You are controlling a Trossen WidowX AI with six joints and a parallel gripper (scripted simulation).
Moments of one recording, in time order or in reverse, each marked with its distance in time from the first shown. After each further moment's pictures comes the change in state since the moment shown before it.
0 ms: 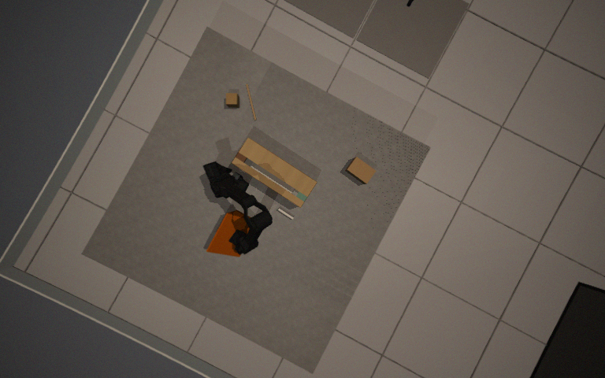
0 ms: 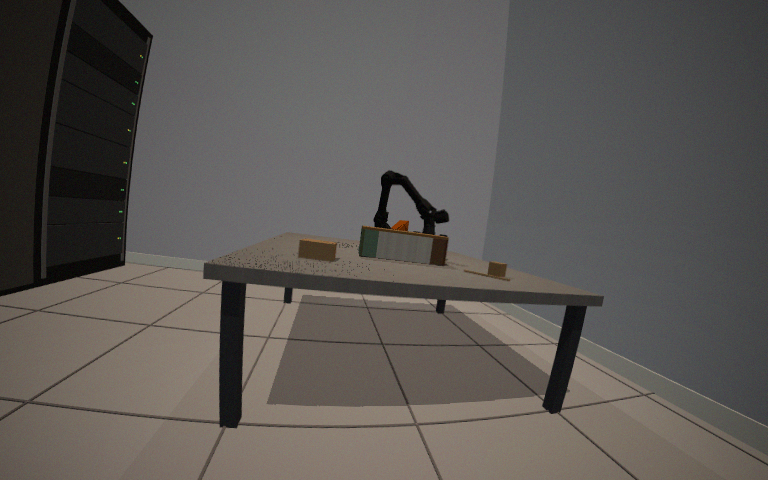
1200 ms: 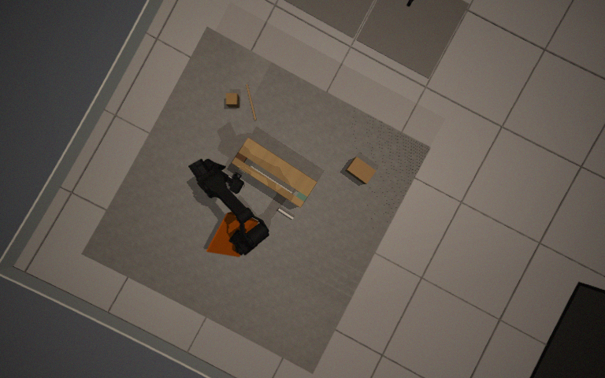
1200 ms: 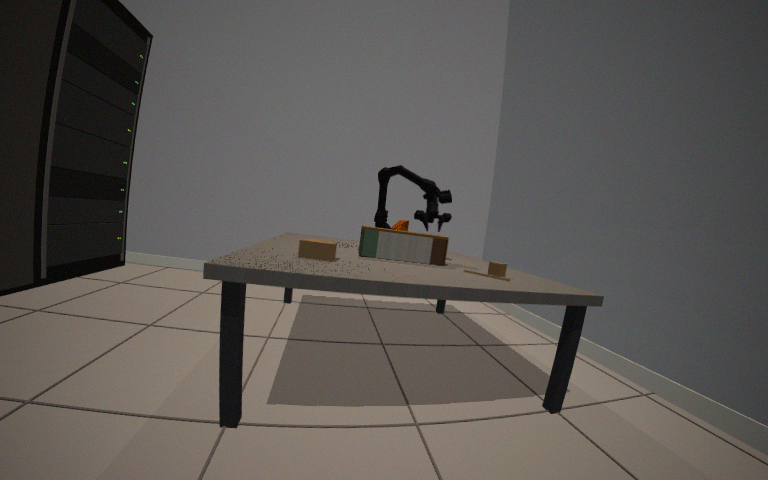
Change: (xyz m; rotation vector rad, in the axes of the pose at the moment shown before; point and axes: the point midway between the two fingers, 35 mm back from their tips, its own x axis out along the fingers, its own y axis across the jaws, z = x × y) arm -0.100 -0.006 -0.047 0.013 0.010 -0.020
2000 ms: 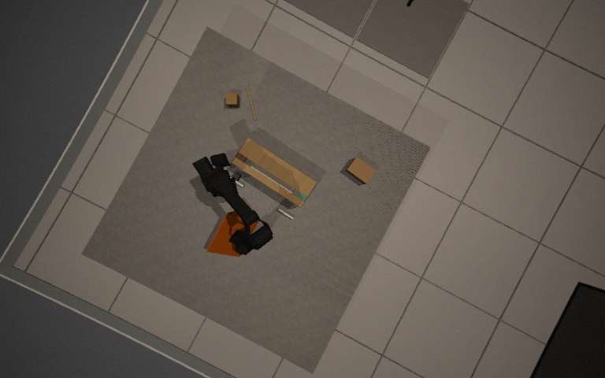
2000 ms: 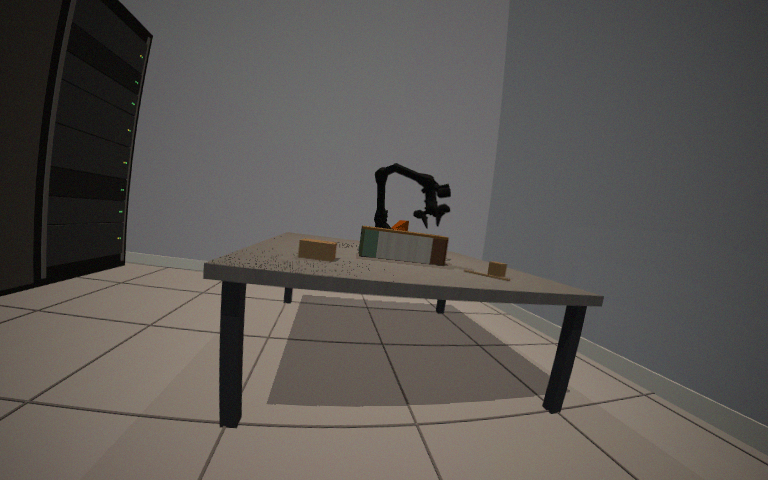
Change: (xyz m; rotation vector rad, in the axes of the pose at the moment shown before) arm -0.019 0.010 -0.014 0.774 -0.103 -0.007
